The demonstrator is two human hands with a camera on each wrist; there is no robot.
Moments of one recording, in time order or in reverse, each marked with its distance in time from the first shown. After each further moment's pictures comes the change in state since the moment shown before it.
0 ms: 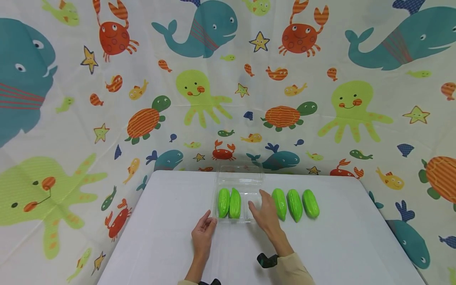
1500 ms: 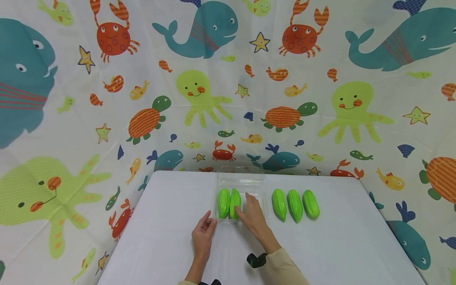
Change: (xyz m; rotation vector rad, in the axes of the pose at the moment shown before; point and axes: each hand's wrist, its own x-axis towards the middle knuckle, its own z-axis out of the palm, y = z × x) left_hand 0.011 -0.033 0.000 -0.019 0.034 0.039; right_hand -0.001 -0.023 0.032 -0.007 -0.179 -0.020
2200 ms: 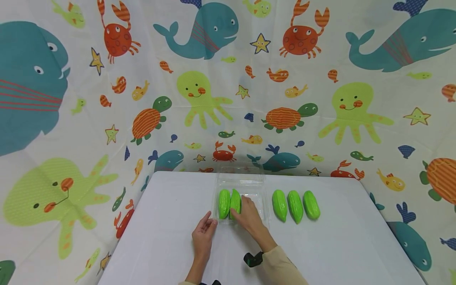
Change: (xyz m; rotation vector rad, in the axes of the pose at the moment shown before) left_hand -0.001 0.002 -0.001 0.040 -0.001 -0.013; right_hand 0.006 -0.011 0.009 -0.043 -0.096 0.024
